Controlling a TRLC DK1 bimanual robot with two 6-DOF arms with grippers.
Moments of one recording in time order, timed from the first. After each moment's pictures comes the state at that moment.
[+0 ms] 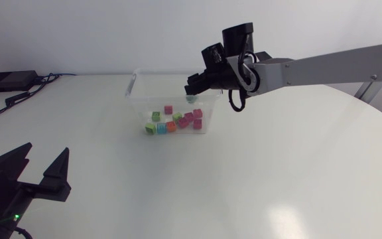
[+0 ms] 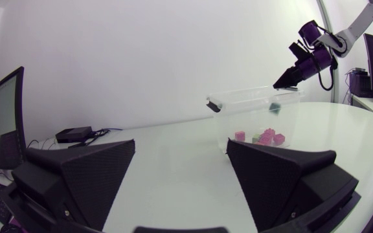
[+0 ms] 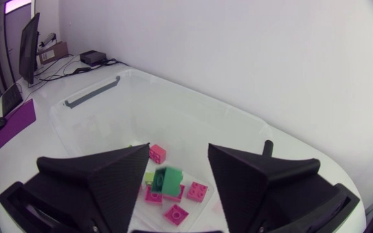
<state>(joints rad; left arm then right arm) -0.05 0.06 0.04 -0.03 -0.01 0.15 0.45 1.97 1.41 0.11 -0.12 -0.12</state>
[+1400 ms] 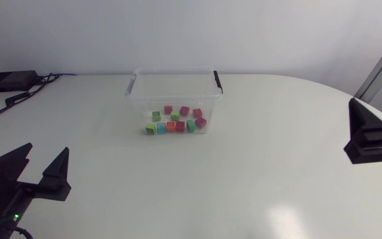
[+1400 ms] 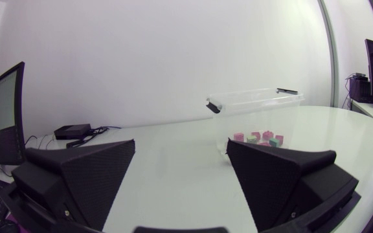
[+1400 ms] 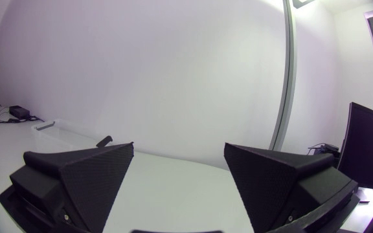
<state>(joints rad) -0.04 0.06 0.04 -0.03 -0.01 0.12 0.28 0.26 0.39 -0.06 0.32 -0.20</state>
